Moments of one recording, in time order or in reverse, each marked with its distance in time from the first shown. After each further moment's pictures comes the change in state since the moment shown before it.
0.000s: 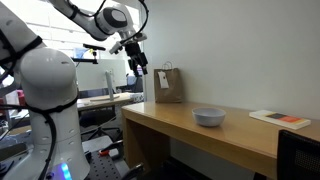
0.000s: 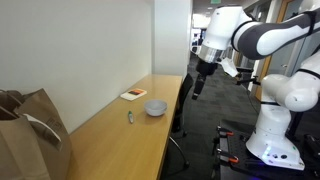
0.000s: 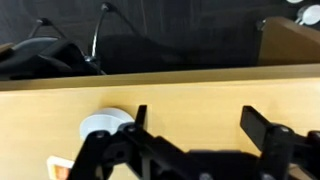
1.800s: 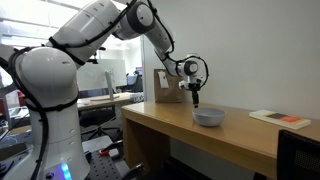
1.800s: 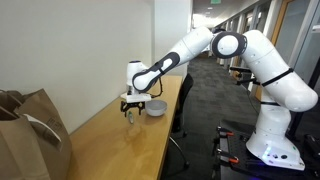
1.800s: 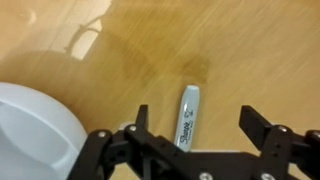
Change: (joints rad) arm 0.009 1.443 -0.328 1.144 0.011 0.202 0.533
